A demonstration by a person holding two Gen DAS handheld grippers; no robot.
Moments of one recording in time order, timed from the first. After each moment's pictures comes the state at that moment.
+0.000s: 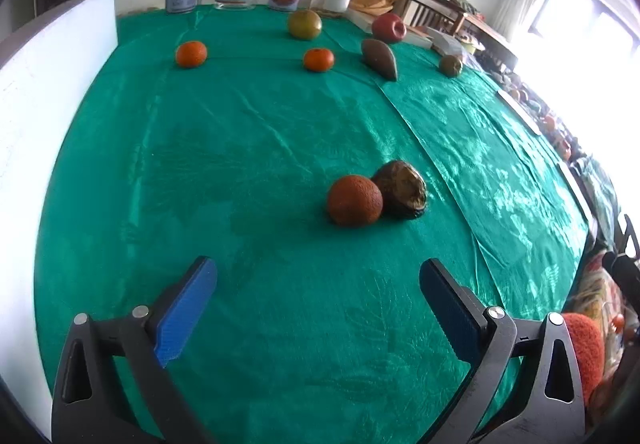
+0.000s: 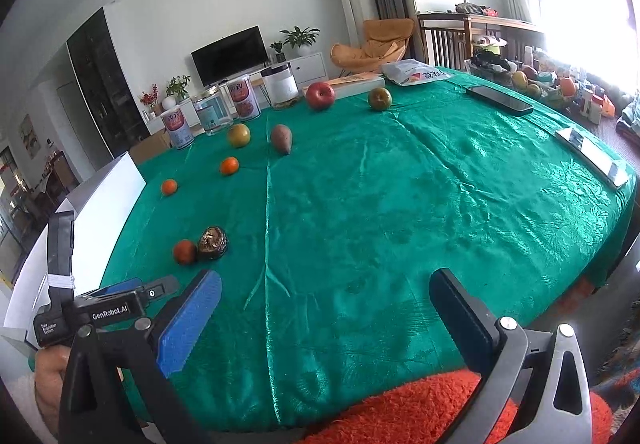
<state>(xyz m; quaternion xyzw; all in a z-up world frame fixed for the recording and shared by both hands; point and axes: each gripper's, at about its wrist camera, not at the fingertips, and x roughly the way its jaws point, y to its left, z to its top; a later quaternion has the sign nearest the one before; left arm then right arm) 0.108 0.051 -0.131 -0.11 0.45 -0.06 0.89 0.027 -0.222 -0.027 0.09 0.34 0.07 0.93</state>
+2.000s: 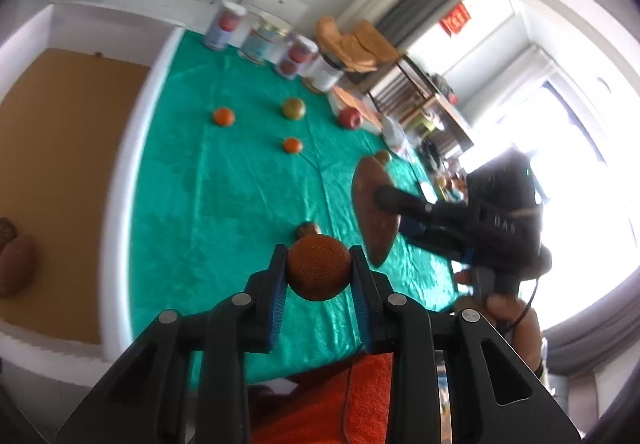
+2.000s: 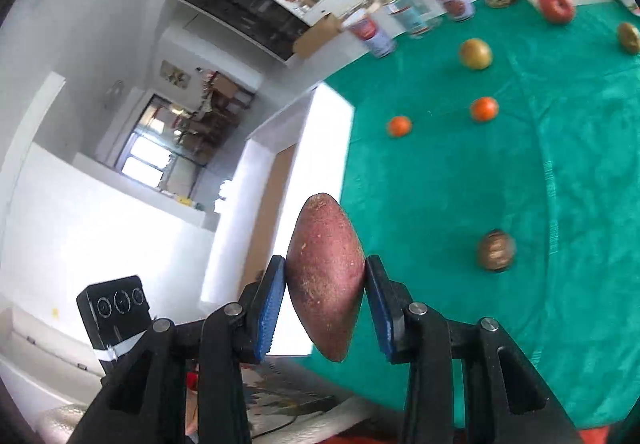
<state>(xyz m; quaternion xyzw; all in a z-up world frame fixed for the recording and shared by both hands) -0.006 0.165 0.035 -0.32 0.39 -0.09 0.86 0.138 -0.066 0.047 0.20 0.51 0.46 0.69</state>
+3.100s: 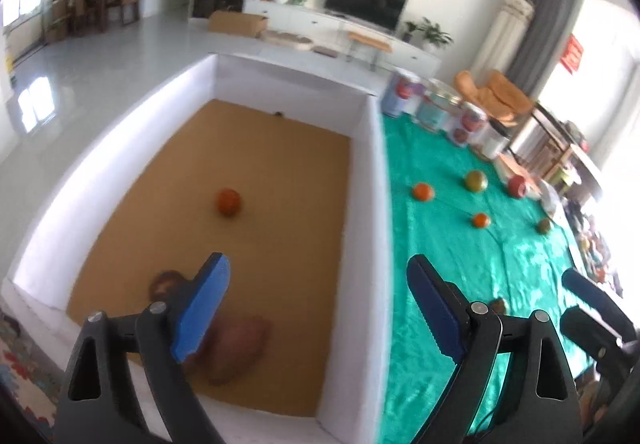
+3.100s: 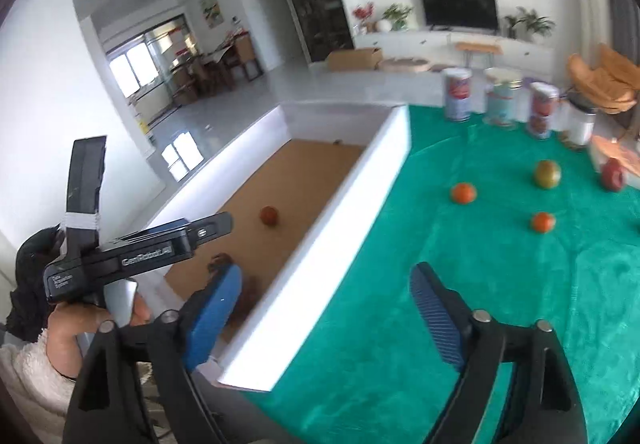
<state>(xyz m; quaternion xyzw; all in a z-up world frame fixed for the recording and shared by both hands) 0.001 0.231 -0.004 -0.21 0.36 0.15 0.90 0.075 -0.009 0.059 -0.03 0.35 0.38 0.85</state>
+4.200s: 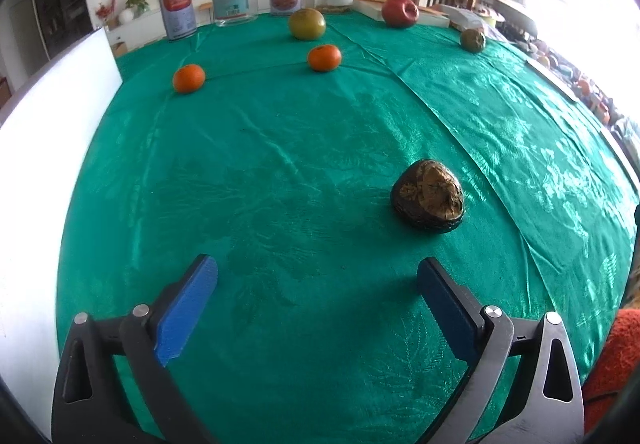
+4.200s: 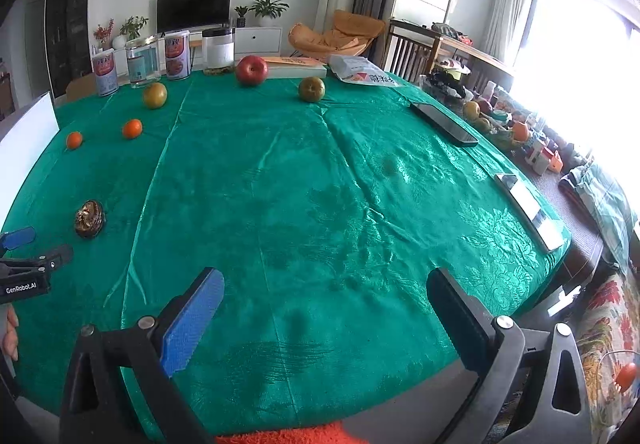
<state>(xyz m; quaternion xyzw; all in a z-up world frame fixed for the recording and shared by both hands) 0.126 0.023 -0.142 -0.01 0.44 0.00 0.90 0.073 -0.256 -0.046 -0.06 0.37 -0.04 0.93</state>
